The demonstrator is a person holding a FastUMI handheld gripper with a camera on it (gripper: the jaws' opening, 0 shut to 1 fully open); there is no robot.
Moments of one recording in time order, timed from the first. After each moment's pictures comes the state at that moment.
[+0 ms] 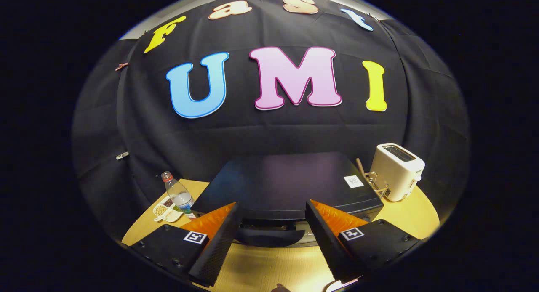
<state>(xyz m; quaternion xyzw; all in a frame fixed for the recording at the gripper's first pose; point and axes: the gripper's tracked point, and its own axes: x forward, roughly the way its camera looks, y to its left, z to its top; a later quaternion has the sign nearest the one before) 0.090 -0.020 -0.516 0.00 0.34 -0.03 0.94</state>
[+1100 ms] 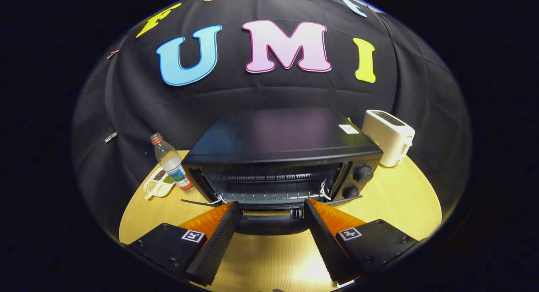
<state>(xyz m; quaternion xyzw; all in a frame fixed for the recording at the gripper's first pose) 0.006 -0.018 -0.552 -0.01 0.44 -0.08 0.89</state>
